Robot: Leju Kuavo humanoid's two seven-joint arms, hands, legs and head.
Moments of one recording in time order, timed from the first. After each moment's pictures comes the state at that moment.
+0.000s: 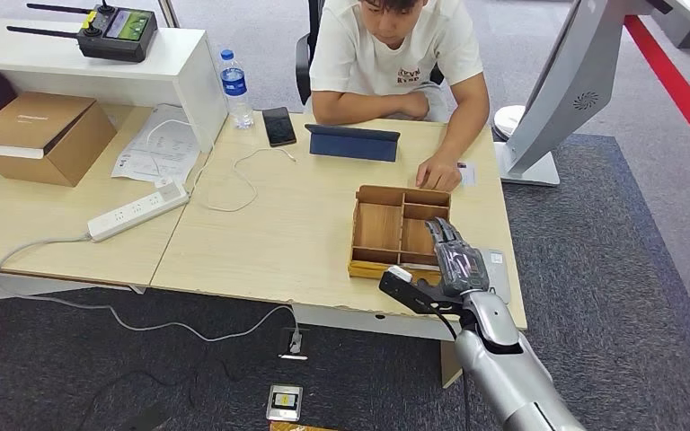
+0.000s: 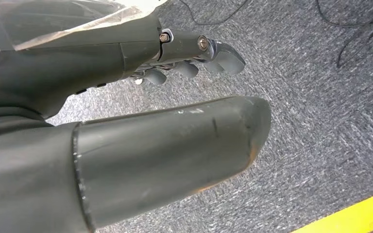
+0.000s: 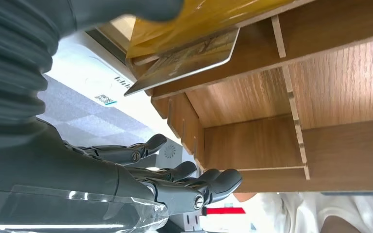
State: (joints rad) left arm -0.19 0.18 0.83 -0.19 -1.42 0.03 -0.21; right arm -0.57 -0.03 0.50 -0.63 1.09 -0.33 -0.18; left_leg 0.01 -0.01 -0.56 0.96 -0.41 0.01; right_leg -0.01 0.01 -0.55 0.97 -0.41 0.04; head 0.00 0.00
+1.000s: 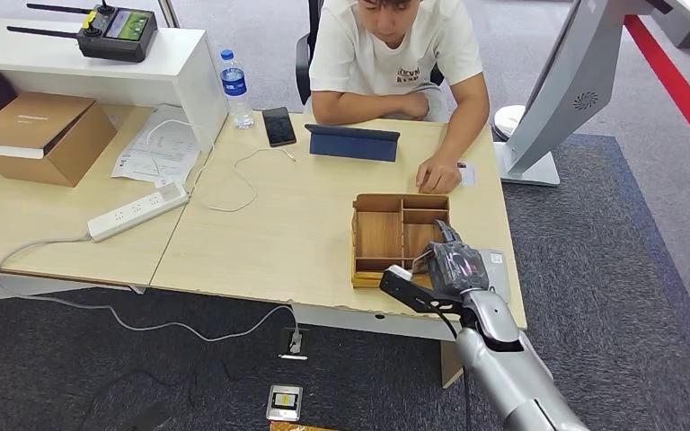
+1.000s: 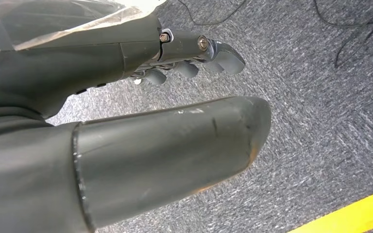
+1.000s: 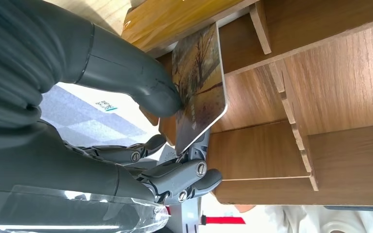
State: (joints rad) left arm -0.19 0.18 0.83 -0.19 -1.42 0.03 -0.21; right arm -0.58 -0.03 0.50 -0.62 1.09 -0.29 -0.18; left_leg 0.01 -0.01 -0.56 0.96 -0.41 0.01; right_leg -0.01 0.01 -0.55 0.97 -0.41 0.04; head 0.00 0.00
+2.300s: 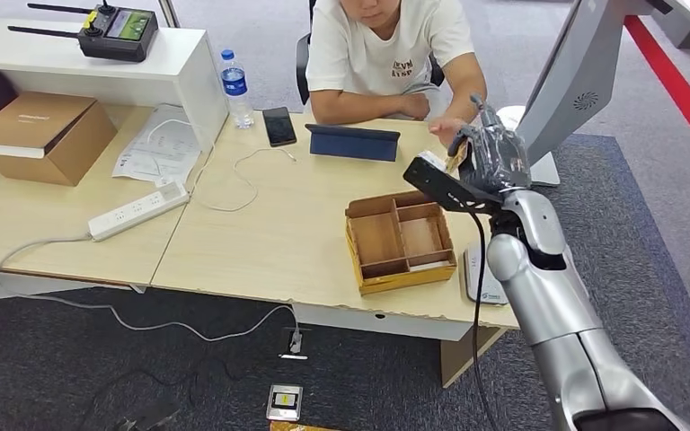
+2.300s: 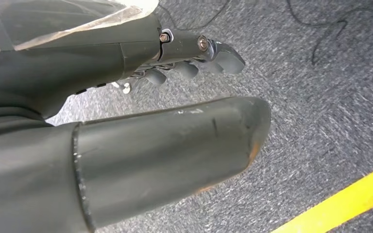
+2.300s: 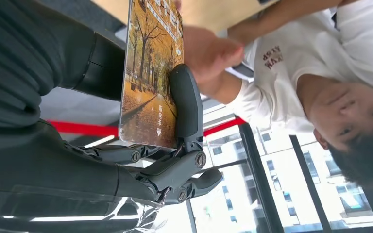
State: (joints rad) left arm -0.24 0.18 0.79 -0.19 -1.47 -0.03 -0.23; right arm -0.84 -0.05 0.40 -0.85 1.02 -0.18 -0.17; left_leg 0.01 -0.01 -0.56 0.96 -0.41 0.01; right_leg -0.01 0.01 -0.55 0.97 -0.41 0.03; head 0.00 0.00
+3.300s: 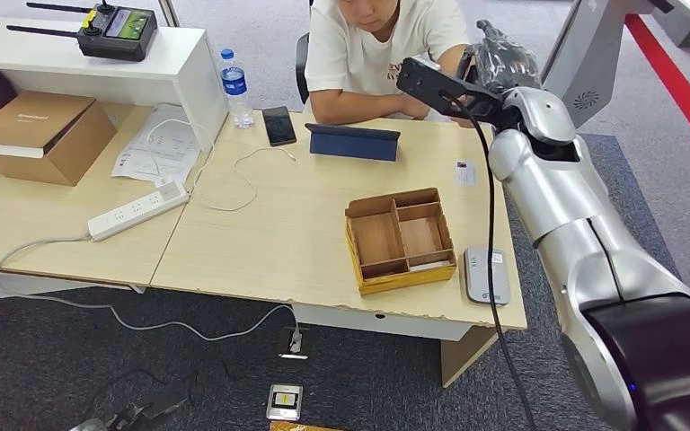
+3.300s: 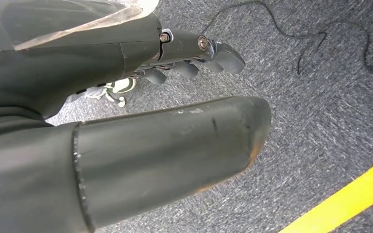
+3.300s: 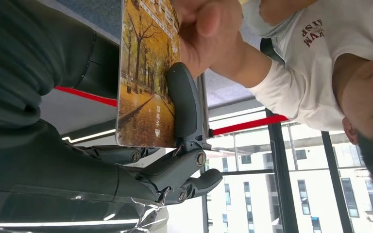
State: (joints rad) left arm -0.27 0.18 0.73 -0.19 -1.46 -0.04 -0.22; right arm -1.28 0.07 0.41 -0.37 1.09 -0.05 -0.07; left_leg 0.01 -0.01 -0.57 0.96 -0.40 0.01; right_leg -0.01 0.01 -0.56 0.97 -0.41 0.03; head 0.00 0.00
